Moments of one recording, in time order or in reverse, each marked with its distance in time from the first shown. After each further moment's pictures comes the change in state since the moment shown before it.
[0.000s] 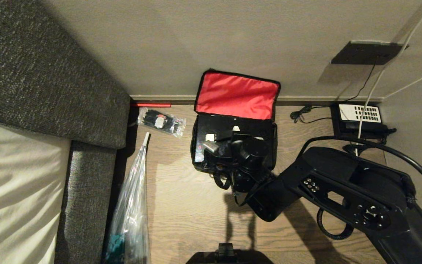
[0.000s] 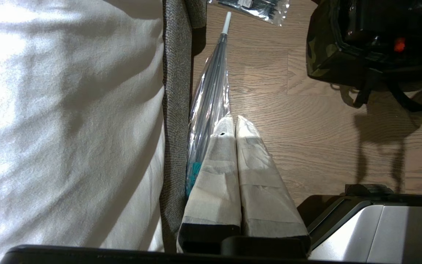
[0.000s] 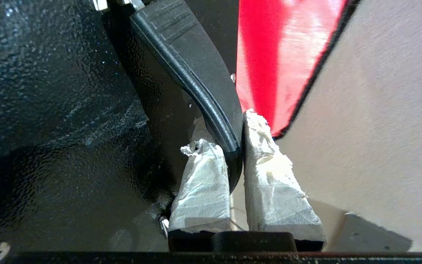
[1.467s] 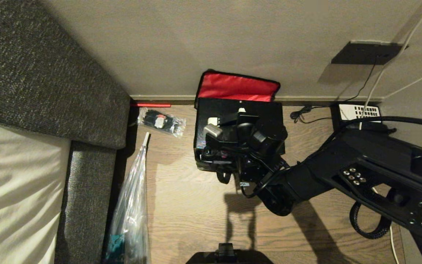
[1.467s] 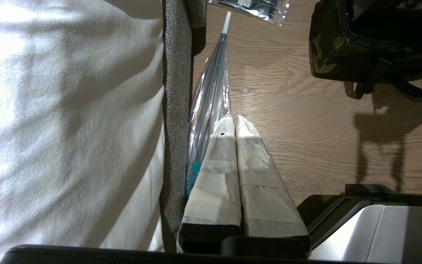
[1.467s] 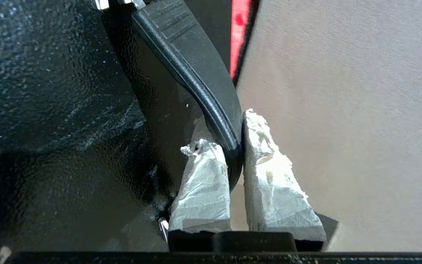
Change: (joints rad) left arm 0.000 0.000 0.000 0.000 0.000 0.000; right arm 0.036 -0.197 0.096 0.009 -0.025 -0.100
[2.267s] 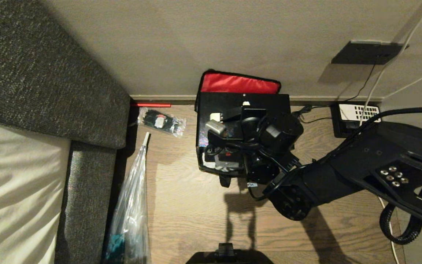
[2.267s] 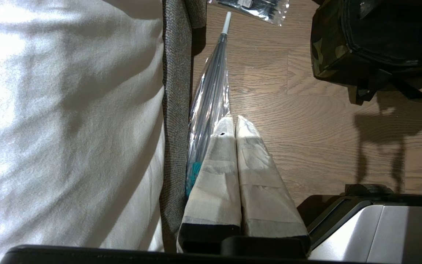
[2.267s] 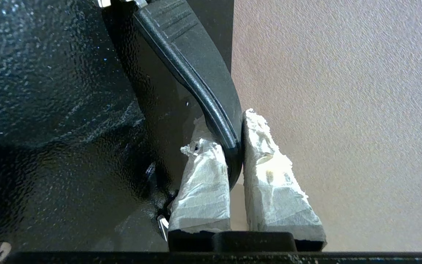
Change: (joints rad) left arm 0.000 0.000 0.000 0.000 0.000 0.001; right arm 0.035 -0.112 0.095 -0.002 -0.021 -0.070
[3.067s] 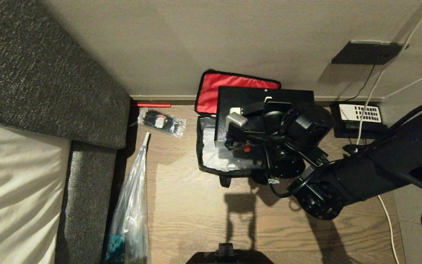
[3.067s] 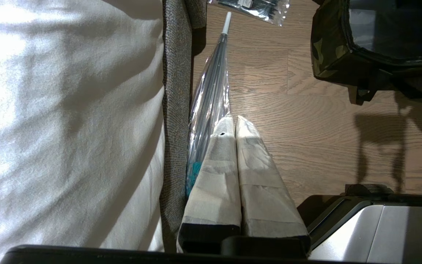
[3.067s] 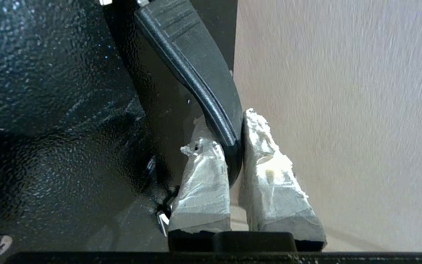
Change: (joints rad) left arm 0.000 0.000 0.000 0.000 0.000 0.000; right arm -0.057 -0.126 0.137 -0.006 -0.047 0.004
